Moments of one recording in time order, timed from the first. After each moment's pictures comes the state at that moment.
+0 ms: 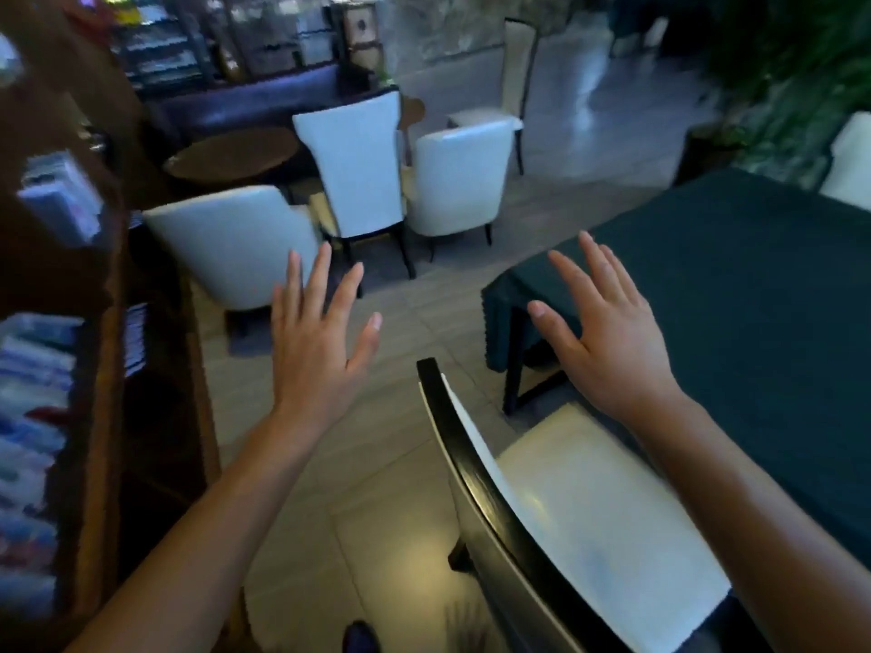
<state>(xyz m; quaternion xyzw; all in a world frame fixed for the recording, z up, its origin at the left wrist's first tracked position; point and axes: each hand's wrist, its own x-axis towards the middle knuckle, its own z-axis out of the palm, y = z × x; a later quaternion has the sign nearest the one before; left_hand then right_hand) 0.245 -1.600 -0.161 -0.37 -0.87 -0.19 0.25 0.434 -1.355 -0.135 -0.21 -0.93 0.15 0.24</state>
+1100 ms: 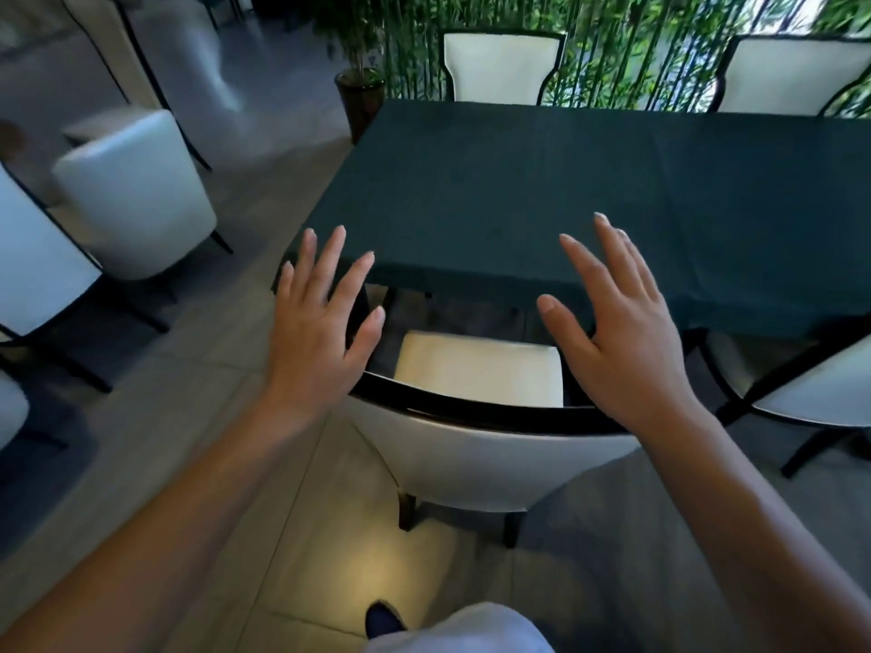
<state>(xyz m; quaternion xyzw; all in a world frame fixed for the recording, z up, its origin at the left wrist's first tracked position) 0.246 -1.537 -0.182 -0.73 -0.62 -0.28 0.08 0.555 -1.527 -0.141 -0.58 -0.76 0.05 0.30</state>
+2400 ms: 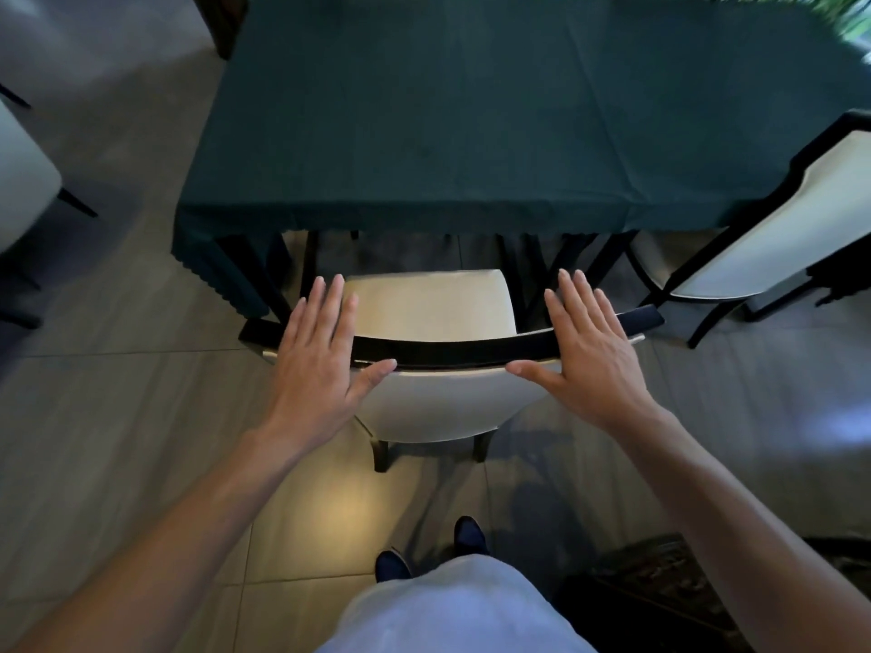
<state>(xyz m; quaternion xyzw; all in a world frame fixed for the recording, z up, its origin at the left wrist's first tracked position) 0.230 -1.545 -0.285 -0.81 -0.57 -0.12 -0.02 0.559 -1.564 -0.258 -0.67 -0.74 0.02 0.00</state>
